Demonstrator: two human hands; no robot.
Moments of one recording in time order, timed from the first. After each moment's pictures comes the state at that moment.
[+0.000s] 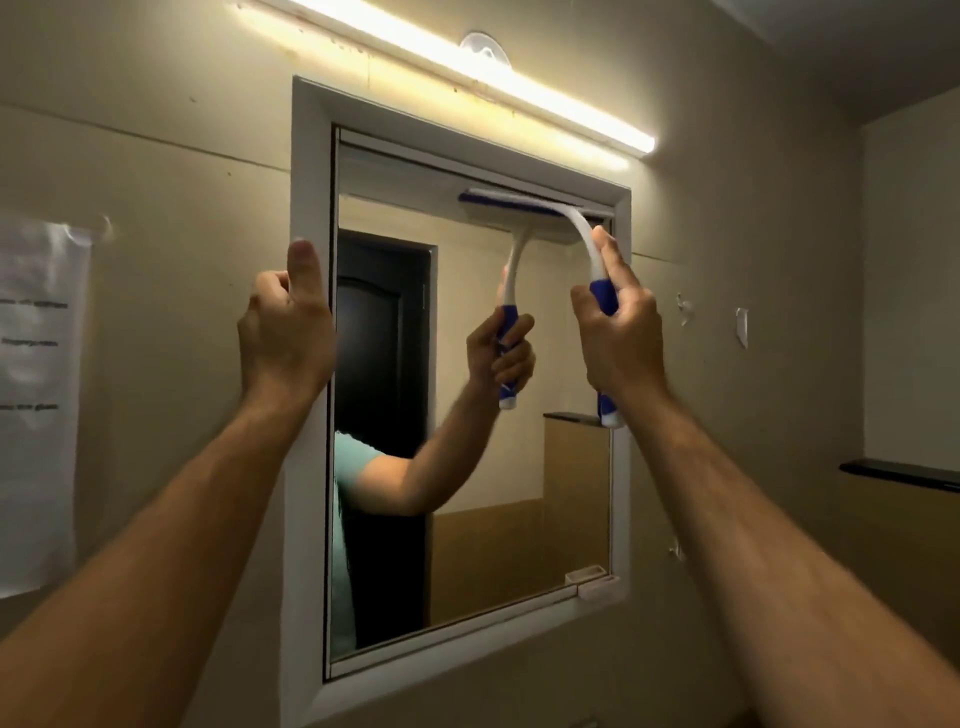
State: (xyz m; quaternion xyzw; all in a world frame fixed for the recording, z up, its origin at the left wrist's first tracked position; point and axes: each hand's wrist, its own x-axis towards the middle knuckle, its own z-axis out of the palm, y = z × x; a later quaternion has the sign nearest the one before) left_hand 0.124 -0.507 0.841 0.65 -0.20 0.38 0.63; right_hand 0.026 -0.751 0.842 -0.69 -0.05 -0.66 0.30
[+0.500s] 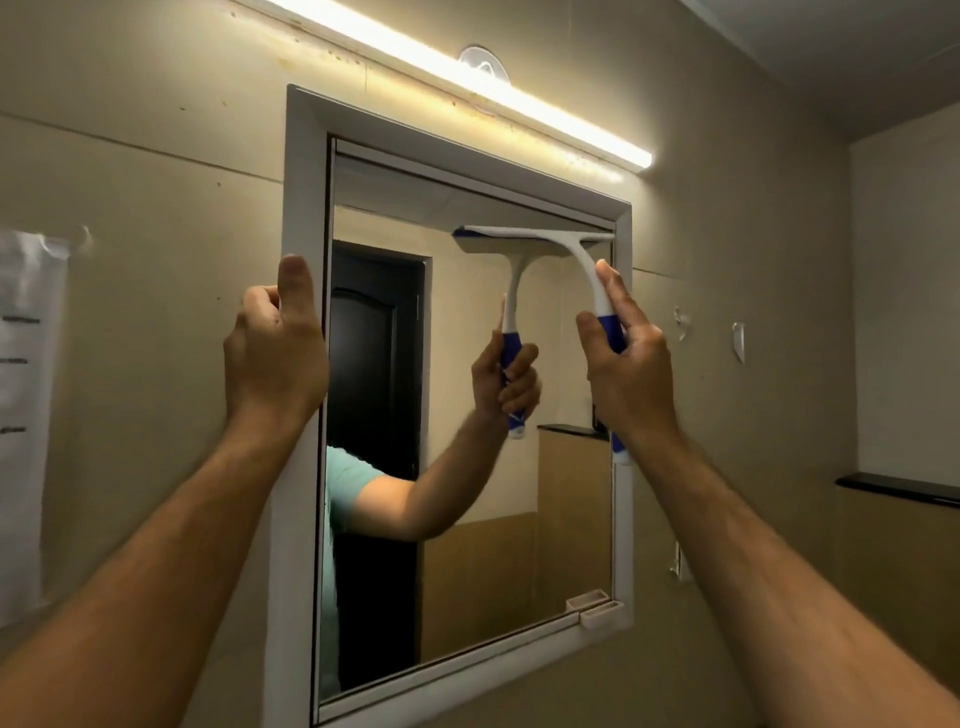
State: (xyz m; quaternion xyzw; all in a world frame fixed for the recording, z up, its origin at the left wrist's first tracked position) left_hand 0.126 -0.508 0.836 0.64 -0.21 0.40 0.62; right_hand 0.027 -0.757 0.826 -0.70 -0.04 -0.66 0.28
